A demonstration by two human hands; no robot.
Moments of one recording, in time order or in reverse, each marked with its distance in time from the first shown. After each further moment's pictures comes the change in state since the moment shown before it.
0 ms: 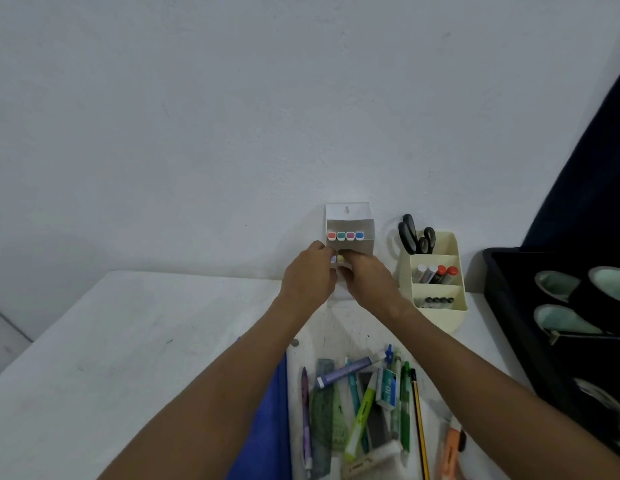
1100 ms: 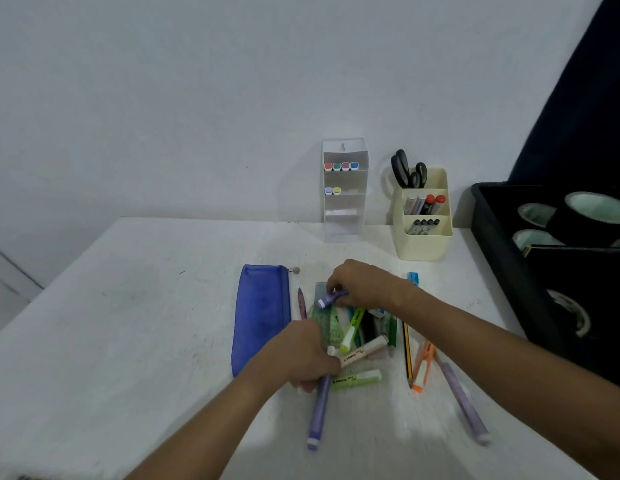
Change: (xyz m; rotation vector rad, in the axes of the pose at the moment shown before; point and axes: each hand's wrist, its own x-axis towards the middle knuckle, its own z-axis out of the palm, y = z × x) left_hand -0.206 0.028 -0.016 -0.159 -0.852 -0.356; right_hand -0.110 -0.019 0.010 -0.278 -0.614 -0.258
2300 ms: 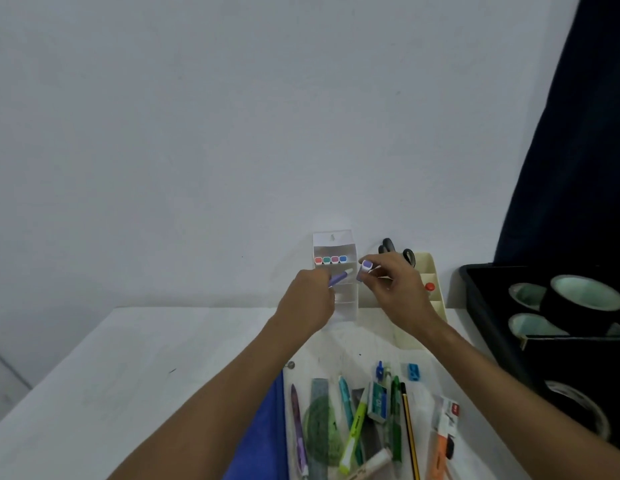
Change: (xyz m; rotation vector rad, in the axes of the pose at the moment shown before) left_hand 0.073 0.088 -0.139 0.160 0.753 0.285; right_hand -0.012 0.047 -0.099 0.574 1.022 0.149
